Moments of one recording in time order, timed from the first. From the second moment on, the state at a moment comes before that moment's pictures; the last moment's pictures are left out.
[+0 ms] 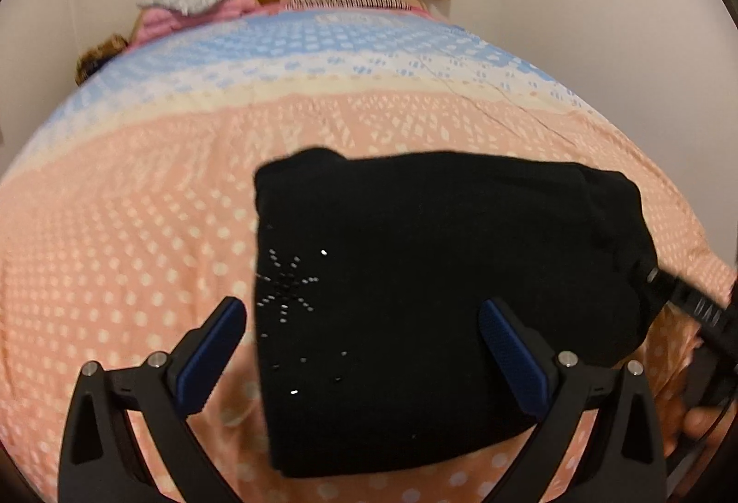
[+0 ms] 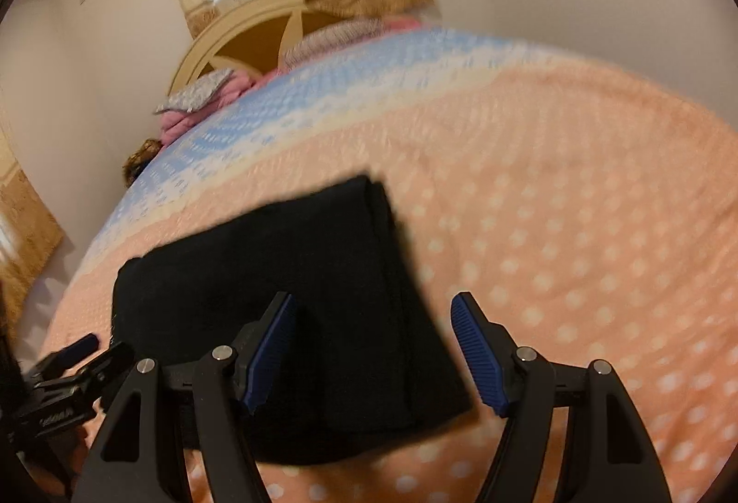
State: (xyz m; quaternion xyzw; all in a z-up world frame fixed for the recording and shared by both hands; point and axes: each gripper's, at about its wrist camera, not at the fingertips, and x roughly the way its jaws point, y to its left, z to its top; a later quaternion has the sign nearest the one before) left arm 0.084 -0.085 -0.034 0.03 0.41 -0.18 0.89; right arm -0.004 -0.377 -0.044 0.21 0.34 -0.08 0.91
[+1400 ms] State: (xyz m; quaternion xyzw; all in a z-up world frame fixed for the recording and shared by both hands) left arm 0.060 -0.064 -0.010 0.00 0.36 -0.19 0.91; right arm -0.025 -0.309 -0.021 0.02 0.28 -0.11 0.95
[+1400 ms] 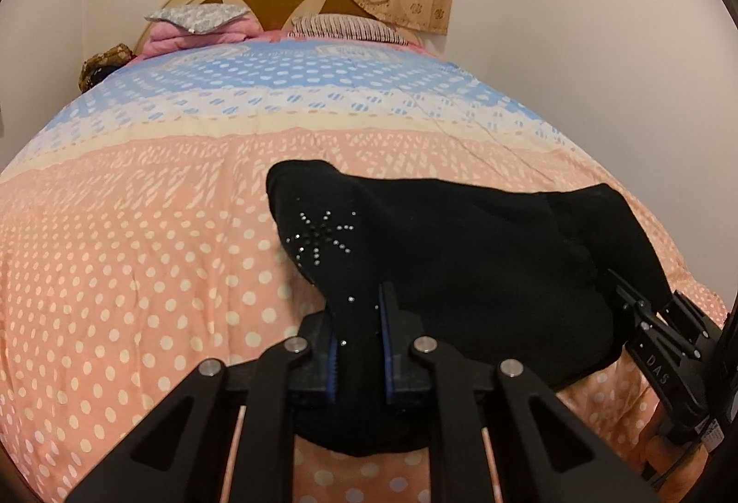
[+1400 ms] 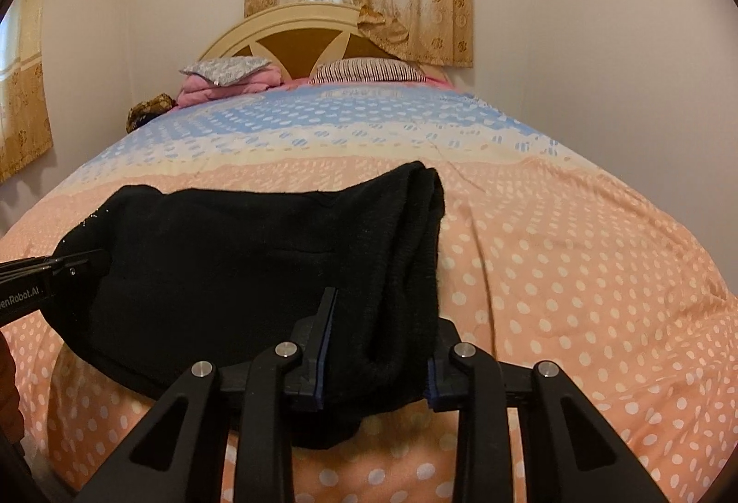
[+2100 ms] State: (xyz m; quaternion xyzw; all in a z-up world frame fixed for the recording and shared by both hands) left arm 0.061 -0.027 0.014 -0.01 0.33 -0.19 0.92; right arm -0.020 -0.279 0.014 0.01 0.25 -0.09 0.96
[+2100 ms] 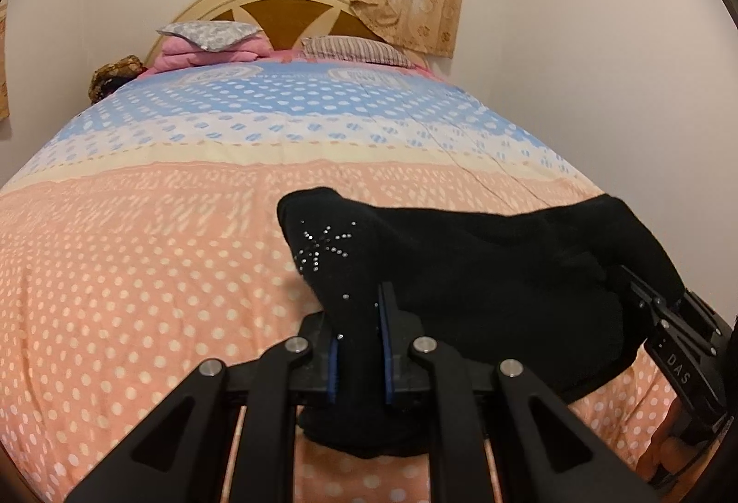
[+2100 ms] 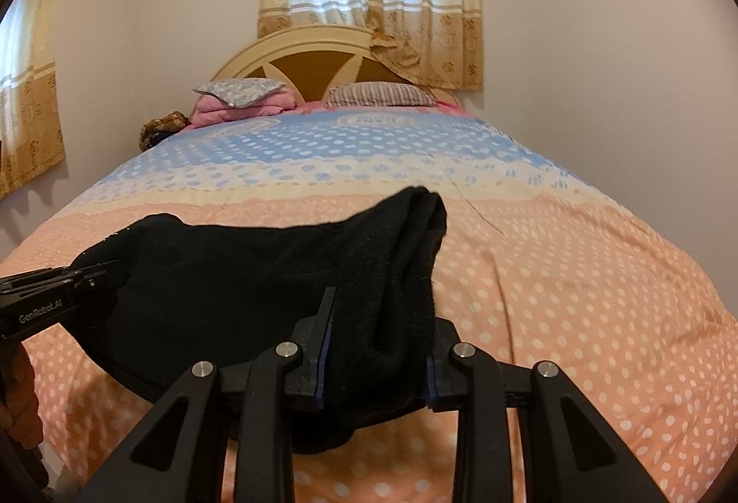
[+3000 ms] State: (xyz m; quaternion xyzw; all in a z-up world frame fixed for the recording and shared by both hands) left arm 0.099 0.039 -0.022 -0.07 0.40 -0.13 0.91; right arm 0.009 -0.256 -0.031 0.04 0.31 -0.02 0.95
